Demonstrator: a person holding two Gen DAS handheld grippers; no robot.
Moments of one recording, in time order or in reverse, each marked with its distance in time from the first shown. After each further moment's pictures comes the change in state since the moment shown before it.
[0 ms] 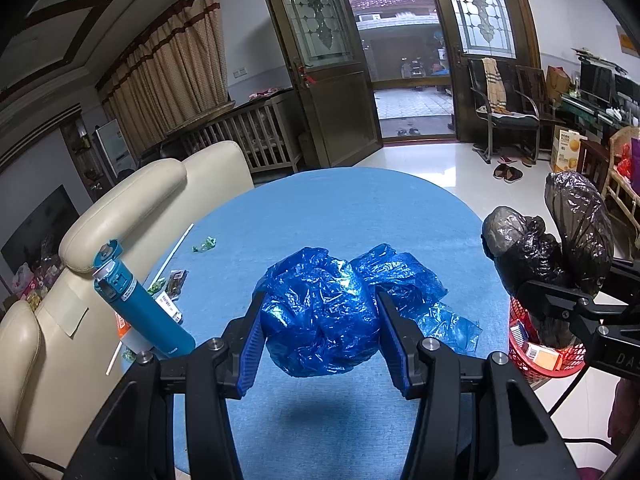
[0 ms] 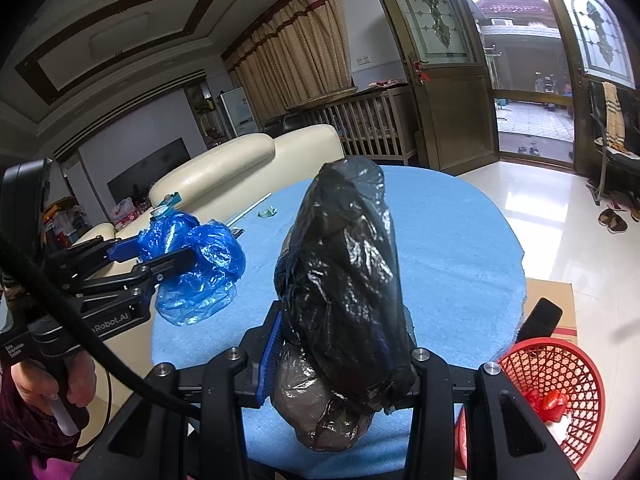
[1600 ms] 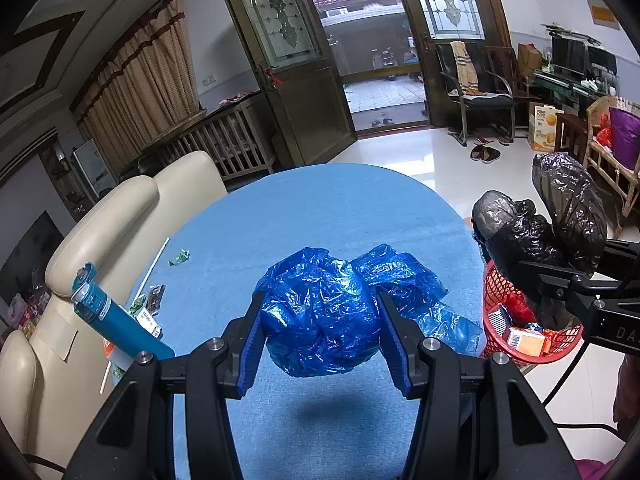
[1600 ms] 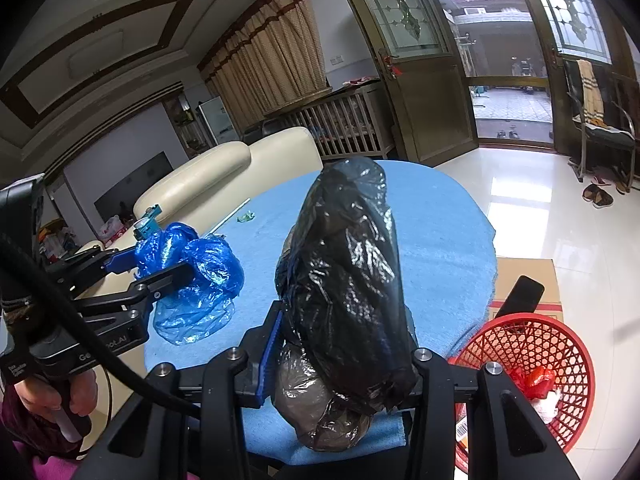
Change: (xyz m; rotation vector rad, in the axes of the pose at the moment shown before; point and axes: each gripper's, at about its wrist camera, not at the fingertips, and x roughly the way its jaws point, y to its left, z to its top) left arm 0.017 -0.008 0.005 0.113 0.003 -0.071; right arm -0.018 -0.036 -0.013 0.085 -0.006 -0.042
